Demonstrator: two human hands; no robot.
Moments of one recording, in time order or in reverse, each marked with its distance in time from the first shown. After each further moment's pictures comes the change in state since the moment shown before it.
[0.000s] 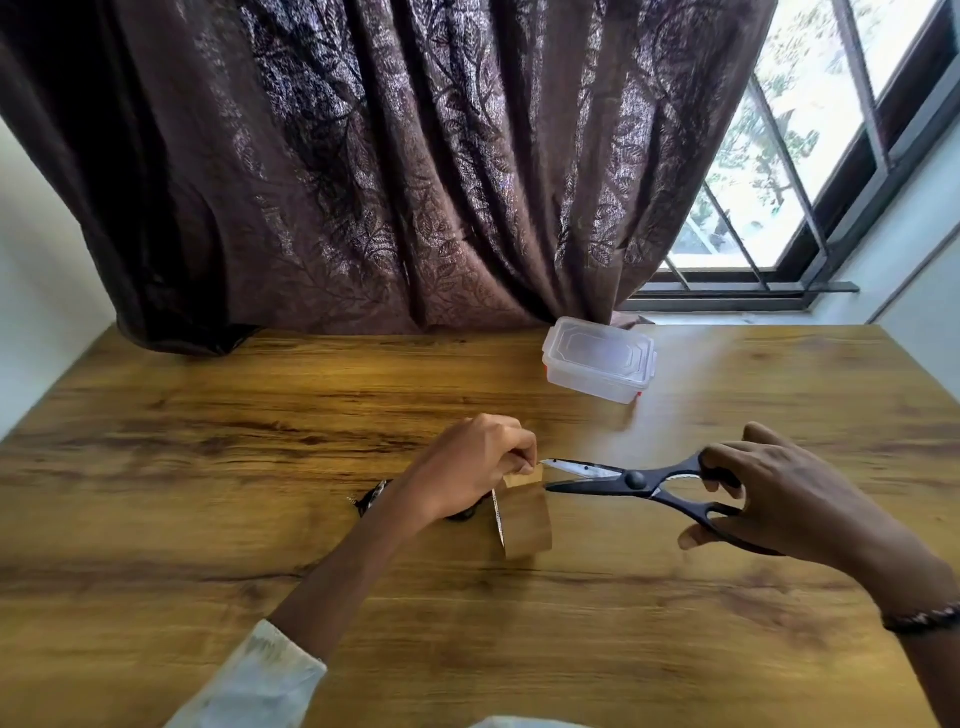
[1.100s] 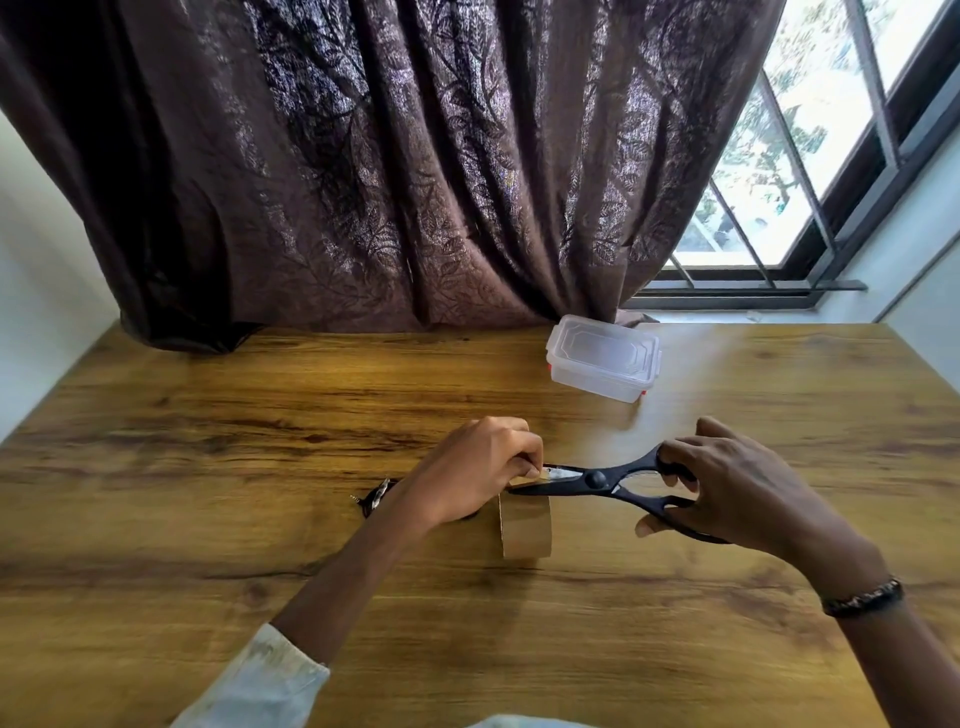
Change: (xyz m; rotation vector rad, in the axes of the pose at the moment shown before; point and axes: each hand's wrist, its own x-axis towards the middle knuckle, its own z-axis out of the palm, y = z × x) left_hand -0.003 0.003 0.001 -0.013 0.022 0.024; right_hand 0.025 -0.022 0.014 0.010 0.086 -0.067
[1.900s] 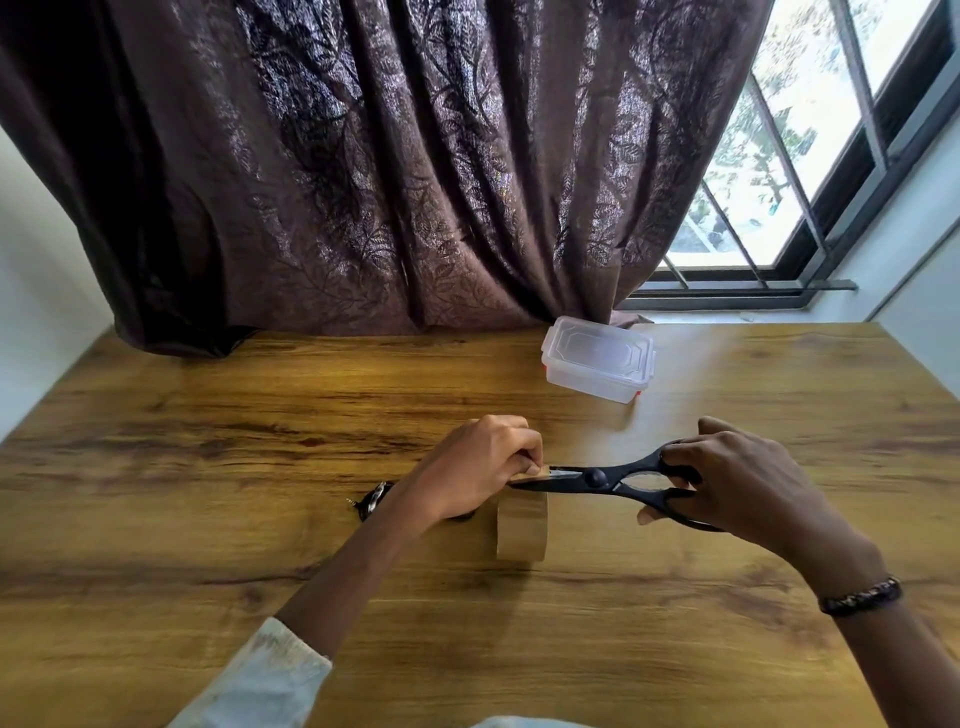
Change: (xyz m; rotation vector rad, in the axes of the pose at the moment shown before) left_hand 0.008 -0.007 0.007 -0.024 0.017 0.022; right_hand -0.004 -0.006 -0.016 0.024 0.000 0.084
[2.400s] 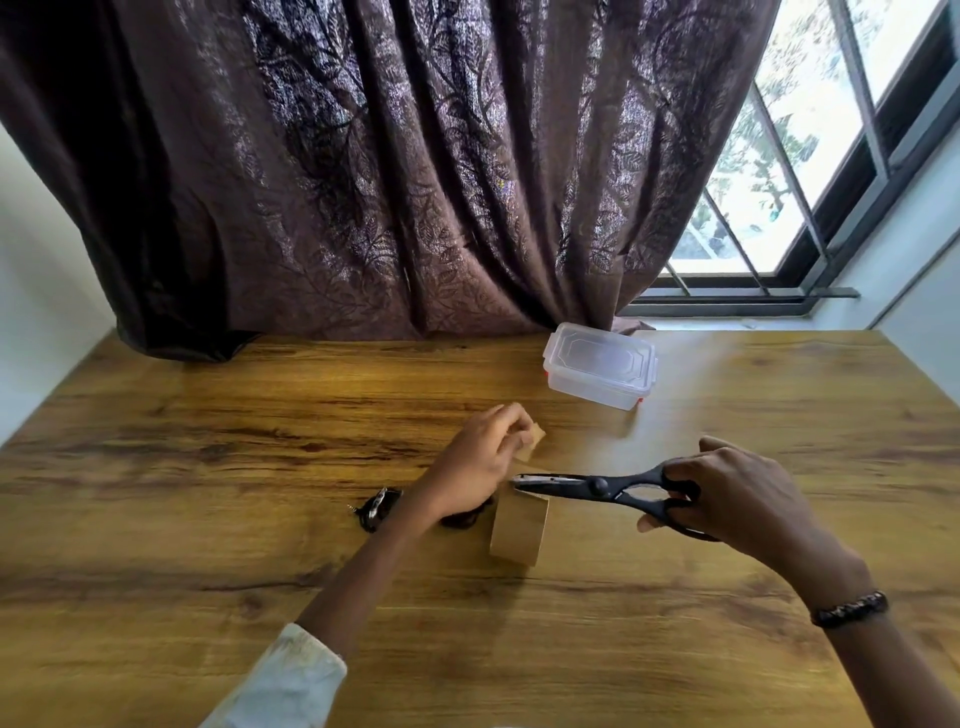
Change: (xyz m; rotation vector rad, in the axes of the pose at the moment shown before) left_hand 0.009 -0.007 0.010 -0.349 0.114 -0.273; right_hand 0.001 -0.001 0.012 -0.014 -0.056 0.130
